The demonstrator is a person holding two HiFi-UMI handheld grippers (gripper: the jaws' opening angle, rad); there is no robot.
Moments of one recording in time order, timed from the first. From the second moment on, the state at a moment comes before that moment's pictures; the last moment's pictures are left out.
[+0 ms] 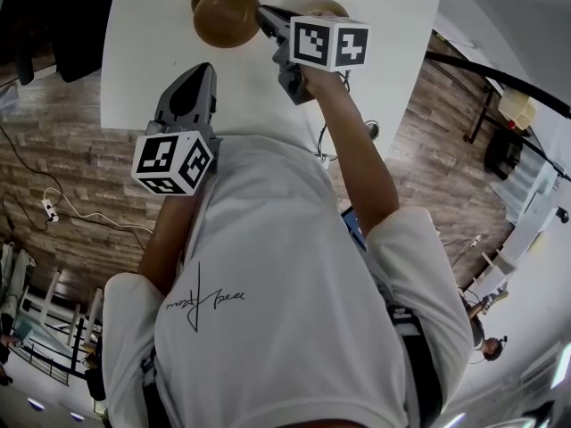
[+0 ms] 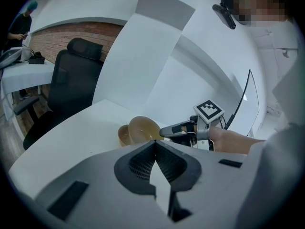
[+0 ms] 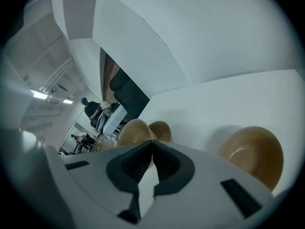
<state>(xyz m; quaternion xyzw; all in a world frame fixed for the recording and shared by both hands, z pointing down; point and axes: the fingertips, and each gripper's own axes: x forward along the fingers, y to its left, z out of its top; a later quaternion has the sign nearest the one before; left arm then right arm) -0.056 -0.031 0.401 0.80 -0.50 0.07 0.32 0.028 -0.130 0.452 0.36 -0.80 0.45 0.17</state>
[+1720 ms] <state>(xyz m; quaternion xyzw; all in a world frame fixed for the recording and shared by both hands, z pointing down) -0.078 -0.036 0.430 0.78 -0.49 0.10 0.37 0.011 -0.162 0.499 0.38 -0.77 0.48 0.20</state>
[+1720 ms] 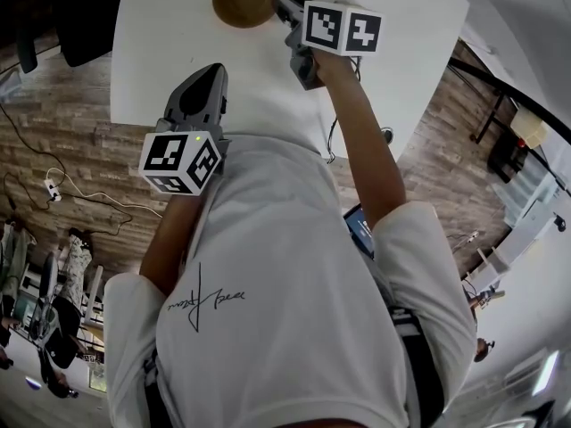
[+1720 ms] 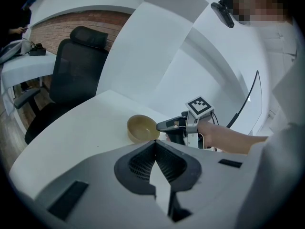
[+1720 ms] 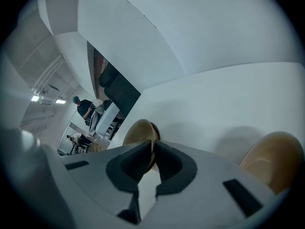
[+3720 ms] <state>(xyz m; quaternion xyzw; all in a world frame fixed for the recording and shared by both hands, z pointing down) -0.043 -0.033 0.397 0.82 -0.47 0.09 0.31 0.069 -0.105 0.459 0.39 -0.80 0.41 0.20</state>
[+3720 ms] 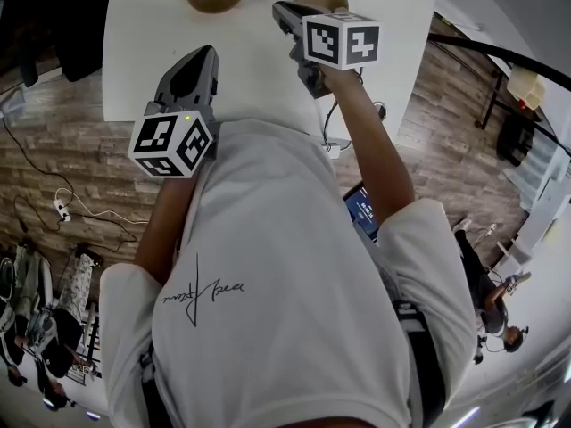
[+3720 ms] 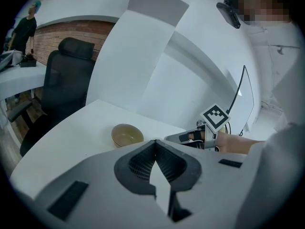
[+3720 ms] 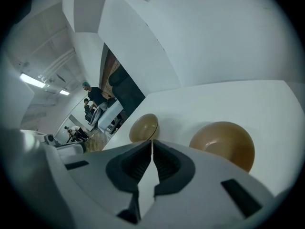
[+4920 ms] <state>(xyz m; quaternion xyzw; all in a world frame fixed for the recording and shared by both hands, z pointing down) -0.005 -0.035 0.395 0.83 -0.45 0.11 0.30 0.174 -0.049 0.496 0.45 -0.73 0.50 0.15</state>
